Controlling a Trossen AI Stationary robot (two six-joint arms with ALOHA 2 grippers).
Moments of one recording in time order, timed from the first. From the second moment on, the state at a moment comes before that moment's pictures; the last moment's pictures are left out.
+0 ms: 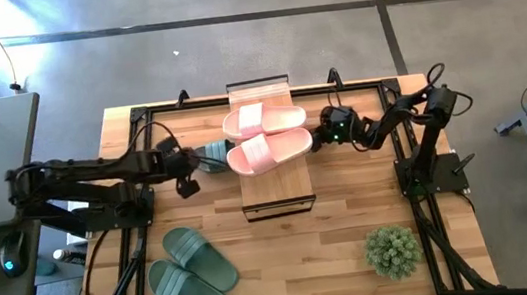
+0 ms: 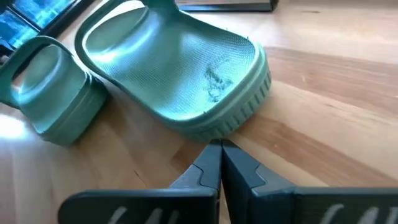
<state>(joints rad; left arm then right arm) 0.33 1.04 0.51 -0.68 -0.41 -0.07 -0.58 1.79 0.38 0.90 -0.09 0.50</state>
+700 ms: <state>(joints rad) 0.56 1.23 0.51 -0.65 -0.22 -0.21 -0.62 1.79 0.38 0.92 0.01 0.50</state>
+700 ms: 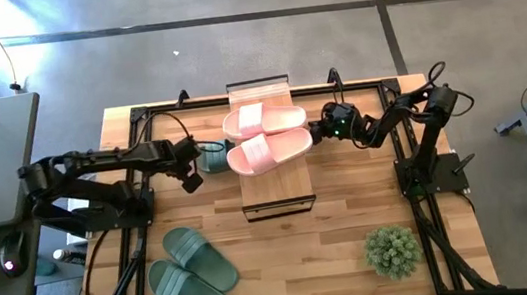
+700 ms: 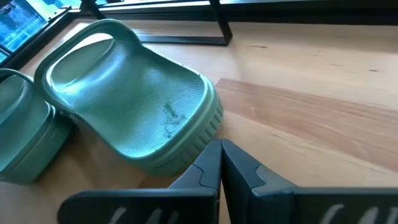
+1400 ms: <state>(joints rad) 0.58 1.31 0.51 -0.43 -0.20 -0.18 -0.60 1.79 0.39 0.89 0.05 0.63</state>
